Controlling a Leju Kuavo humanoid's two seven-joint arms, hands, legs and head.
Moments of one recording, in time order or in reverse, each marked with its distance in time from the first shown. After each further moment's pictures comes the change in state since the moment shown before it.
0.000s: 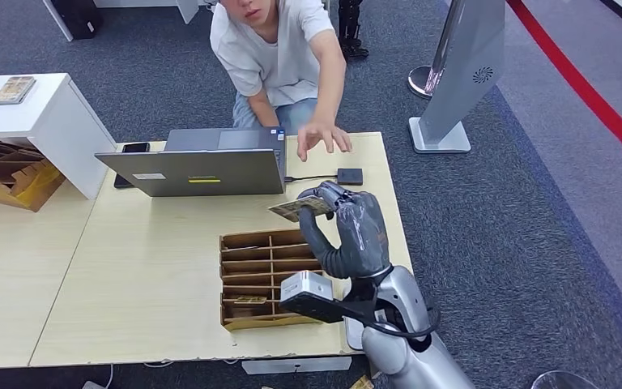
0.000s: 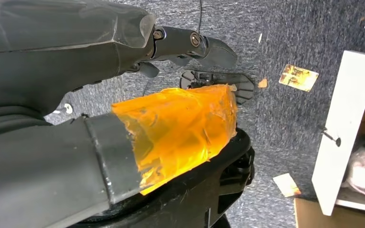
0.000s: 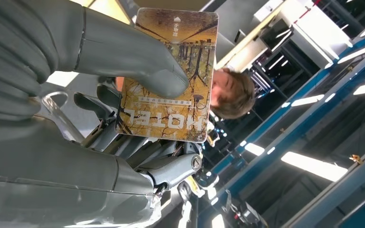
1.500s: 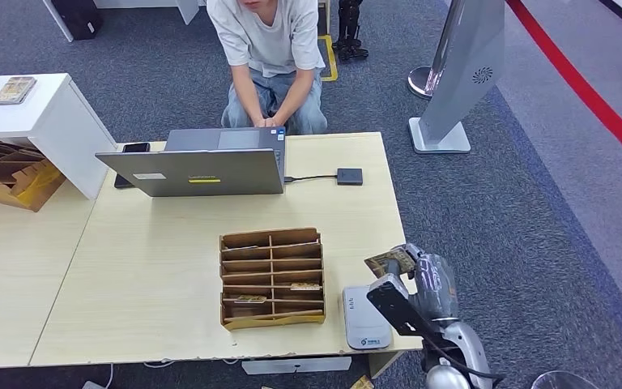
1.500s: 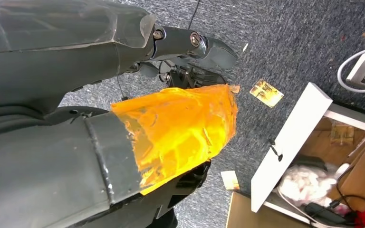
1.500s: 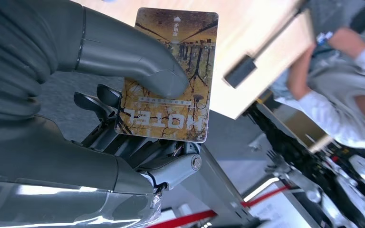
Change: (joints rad) left arm 0.012 -0.002 0.083 -0.008 0.229 -0.002 -0.066; right arm 0.342 -0.098 -0.315 -0.029 -0.061 0.107 0.125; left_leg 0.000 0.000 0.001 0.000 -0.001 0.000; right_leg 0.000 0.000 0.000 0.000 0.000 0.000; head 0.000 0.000
